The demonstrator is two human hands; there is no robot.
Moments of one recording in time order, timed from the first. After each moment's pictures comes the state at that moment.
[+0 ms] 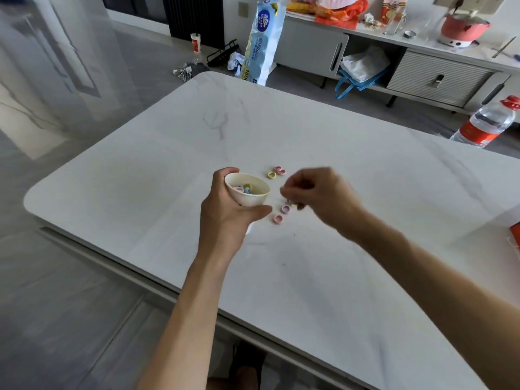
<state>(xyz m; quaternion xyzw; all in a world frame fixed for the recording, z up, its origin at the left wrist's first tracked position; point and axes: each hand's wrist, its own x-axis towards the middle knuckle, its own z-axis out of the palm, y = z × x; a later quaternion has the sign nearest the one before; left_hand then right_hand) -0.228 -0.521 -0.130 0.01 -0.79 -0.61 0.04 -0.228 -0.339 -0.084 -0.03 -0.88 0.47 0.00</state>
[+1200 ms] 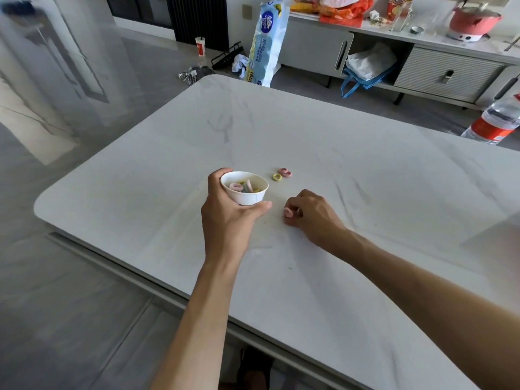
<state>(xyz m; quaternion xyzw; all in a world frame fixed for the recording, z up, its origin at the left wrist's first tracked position) -0.231 -0.517 -0.130 0.05 -0.78 -0.61 0.10 -0.252 -0.332 -0.162 0.03 -0.96 0.27 -0.01</state>
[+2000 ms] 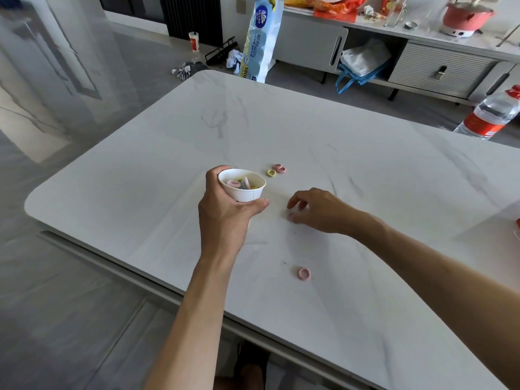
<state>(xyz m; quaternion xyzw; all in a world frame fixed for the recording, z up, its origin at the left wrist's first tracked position) -0.231 -0.515 -0.130 0.04 -0.79 -0.60 0.09 -0.250 -0.311 -0.133 0.01 -0.96 0.21 -0.16</state>
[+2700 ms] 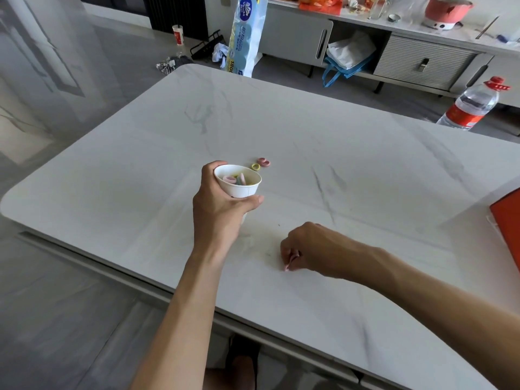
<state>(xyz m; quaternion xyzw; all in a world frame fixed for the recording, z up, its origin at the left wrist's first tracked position) -0.224 -0.500 -0.129 0.02 -0.80 -0.60 0.06 -0.174 -0.311 -0.129 0.17 -0.95 0.14 -0.23</state>
